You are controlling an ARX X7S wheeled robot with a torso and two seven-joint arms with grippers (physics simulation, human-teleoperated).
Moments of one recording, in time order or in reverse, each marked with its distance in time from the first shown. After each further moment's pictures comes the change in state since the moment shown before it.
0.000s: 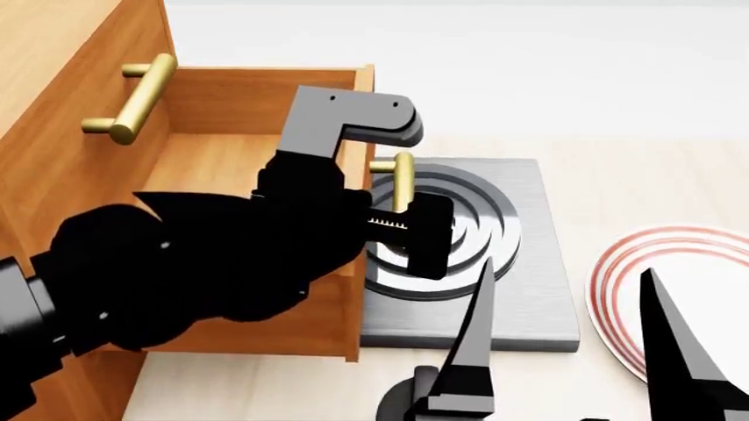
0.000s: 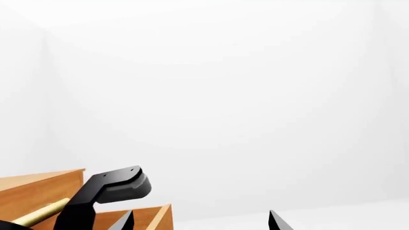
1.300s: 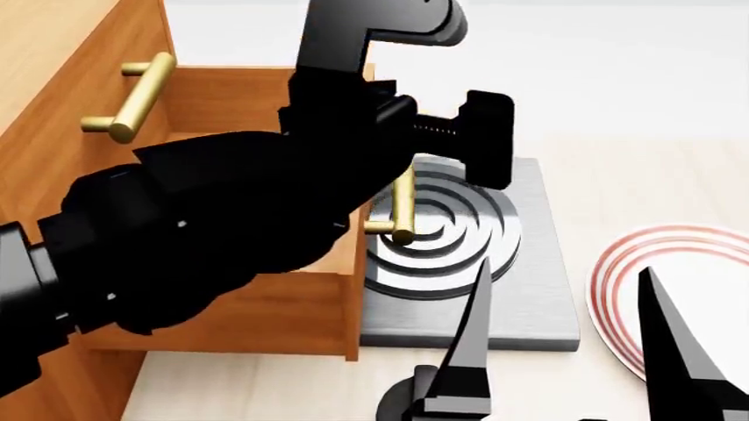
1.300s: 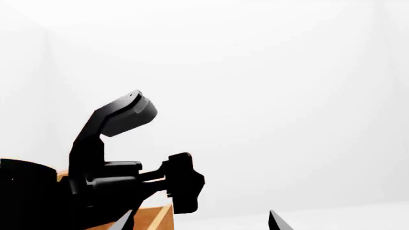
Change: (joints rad) left arm -0.097 0.038 0.011 0.059 0.053 0.250 0.053; right arm 0.008 0.011 -0.013 -0.005 -0.002 -0.002 0.010
